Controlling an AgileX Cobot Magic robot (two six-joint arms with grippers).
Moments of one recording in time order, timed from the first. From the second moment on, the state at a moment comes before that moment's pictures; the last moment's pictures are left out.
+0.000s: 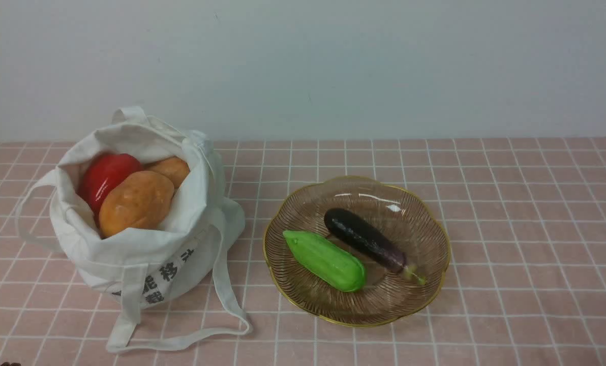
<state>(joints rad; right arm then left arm) -0.07 -0.01 0.02 0.16 0.39 -0.20 -0.06 -0.01 0.03 0.00 0.38 0.06</state>
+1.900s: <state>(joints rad) -0.07 -0.01 0.02 0.16 0.39 -0.20 -0.06 0.72 -0.98 -0.30 0.90 0.11</state>
